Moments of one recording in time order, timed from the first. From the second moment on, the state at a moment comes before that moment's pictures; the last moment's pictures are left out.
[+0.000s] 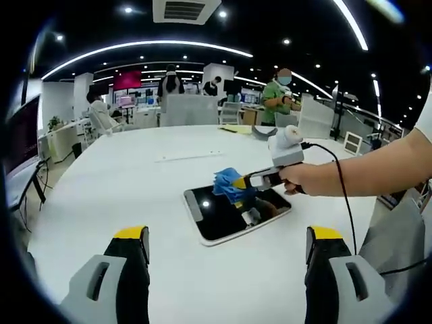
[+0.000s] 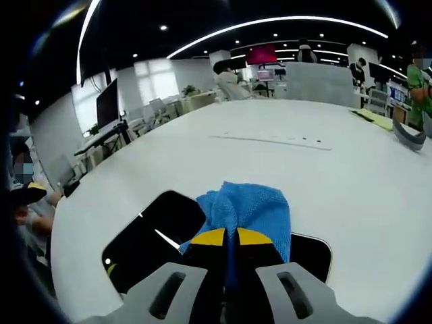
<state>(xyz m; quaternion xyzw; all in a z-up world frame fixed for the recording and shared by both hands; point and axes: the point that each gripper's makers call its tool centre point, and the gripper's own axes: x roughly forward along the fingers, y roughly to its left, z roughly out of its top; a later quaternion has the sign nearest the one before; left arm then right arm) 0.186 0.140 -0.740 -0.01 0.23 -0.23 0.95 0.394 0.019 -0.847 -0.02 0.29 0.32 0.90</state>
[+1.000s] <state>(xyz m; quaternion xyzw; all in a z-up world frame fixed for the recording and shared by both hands) 0.184 0.136 -0.737 0.00 0.22 -0.23 0.95 0.345 0.031 -0.841 -0.02 0.29 0.35 0.89</state>
